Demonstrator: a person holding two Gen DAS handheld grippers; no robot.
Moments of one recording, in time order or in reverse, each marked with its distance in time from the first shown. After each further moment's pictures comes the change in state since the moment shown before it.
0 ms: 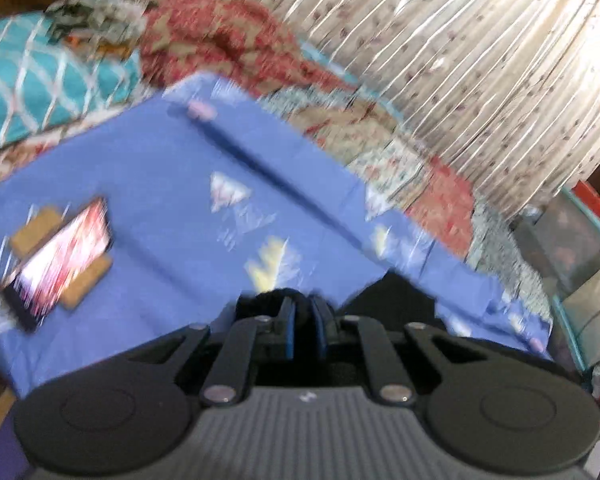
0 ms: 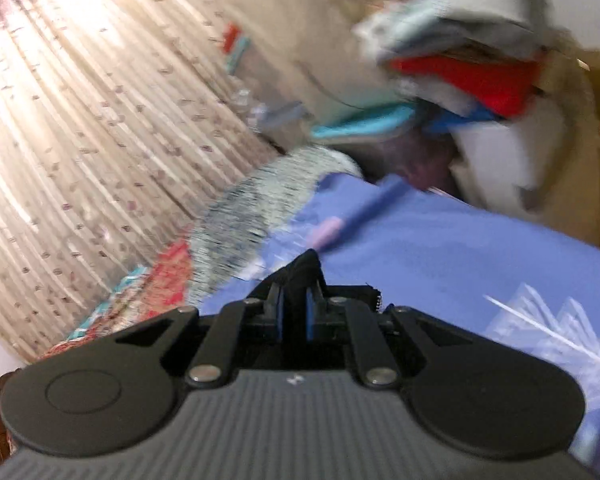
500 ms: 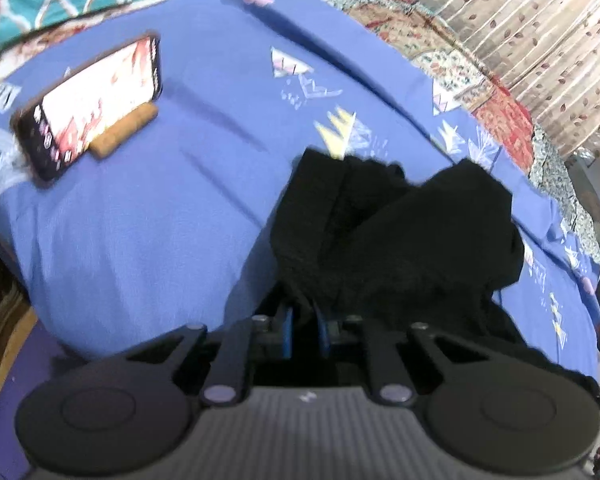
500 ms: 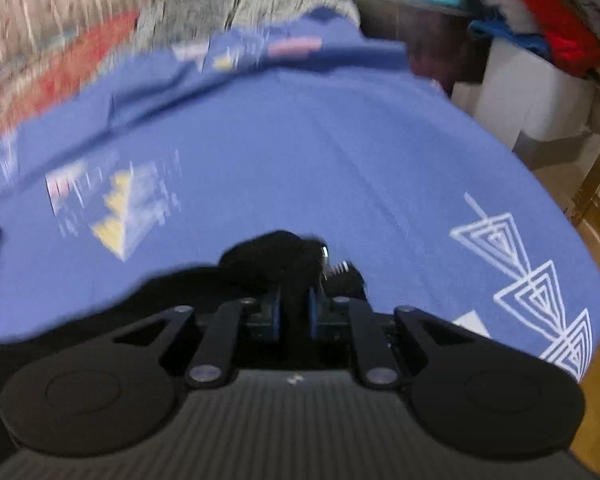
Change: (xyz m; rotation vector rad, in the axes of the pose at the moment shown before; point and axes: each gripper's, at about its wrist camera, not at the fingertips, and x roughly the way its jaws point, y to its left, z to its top) left arm 0.047 0.031 -0.069 -0.036 0.195 0.119; right arm 0.129 0.021 -0.097 -0.530 0.339 -0.275
